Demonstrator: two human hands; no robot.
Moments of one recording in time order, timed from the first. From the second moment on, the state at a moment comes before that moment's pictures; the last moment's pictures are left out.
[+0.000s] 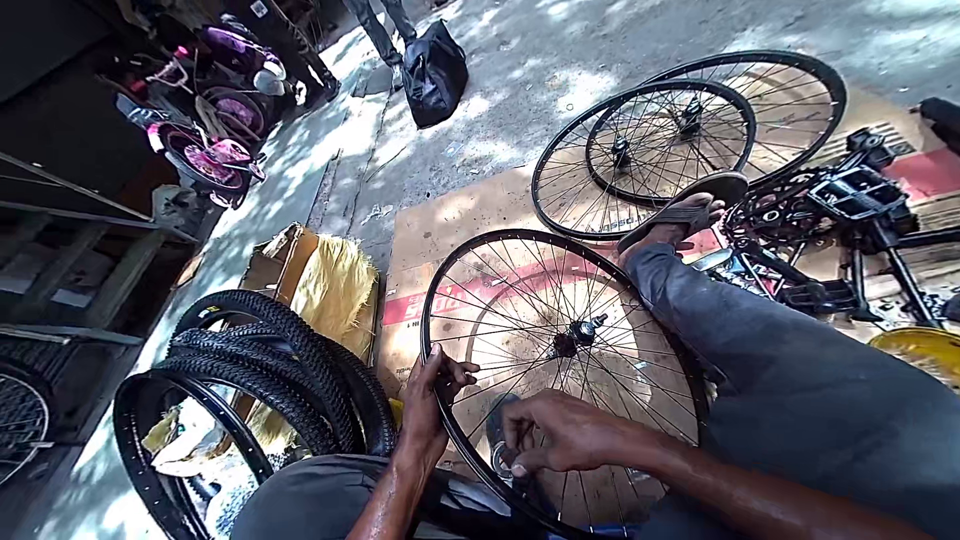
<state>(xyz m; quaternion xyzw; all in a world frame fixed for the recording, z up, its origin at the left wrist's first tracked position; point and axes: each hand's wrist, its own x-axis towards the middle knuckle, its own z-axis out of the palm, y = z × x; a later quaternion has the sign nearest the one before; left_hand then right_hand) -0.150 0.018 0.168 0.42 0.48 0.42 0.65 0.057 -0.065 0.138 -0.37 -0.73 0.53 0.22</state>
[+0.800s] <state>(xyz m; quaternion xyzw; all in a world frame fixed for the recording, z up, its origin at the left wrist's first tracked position) -0.149 0.018 0.166 0.42 0.47 0.42 0.65 0.029 -0.072 0.133 -0.43 -0.80 0.38 0.19</state>
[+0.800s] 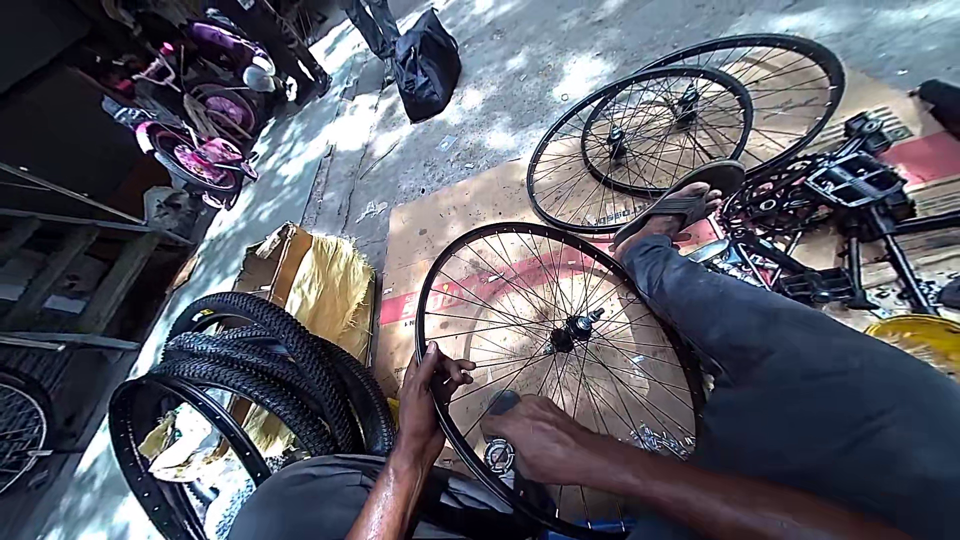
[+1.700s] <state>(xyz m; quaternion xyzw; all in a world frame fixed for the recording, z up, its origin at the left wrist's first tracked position) -0.152 0.017 0.164 0.44 0.47 0.42 0.64 0.055 -0.064 0.138 -0.37 -0.74 0.52 0.22</state>
